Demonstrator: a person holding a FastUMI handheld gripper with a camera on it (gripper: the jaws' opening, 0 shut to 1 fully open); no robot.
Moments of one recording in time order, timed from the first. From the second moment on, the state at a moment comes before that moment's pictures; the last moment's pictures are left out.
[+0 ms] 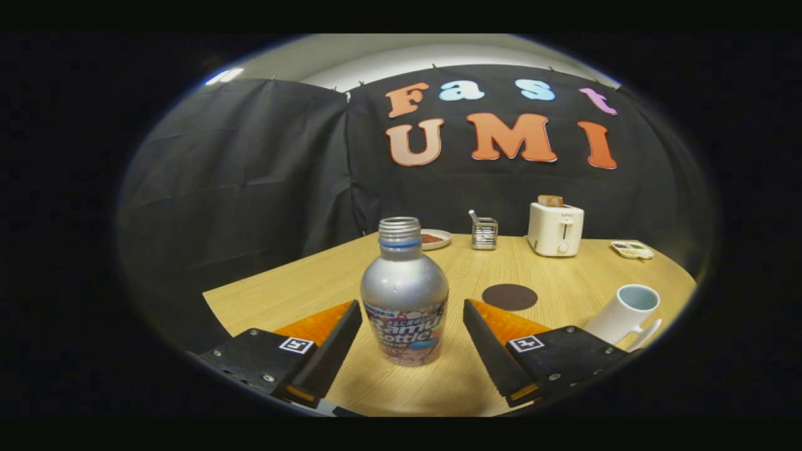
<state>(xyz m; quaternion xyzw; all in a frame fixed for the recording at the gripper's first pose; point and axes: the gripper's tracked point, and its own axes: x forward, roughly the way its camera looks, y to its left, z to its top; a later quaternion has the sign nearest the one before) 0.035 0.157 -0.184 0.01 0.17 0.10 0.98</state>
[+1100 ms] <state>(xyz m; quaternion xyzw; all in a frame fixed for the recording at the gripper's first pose) 0.025 0.137 -0.183 0.15 0.20 0.08 0.97</state>
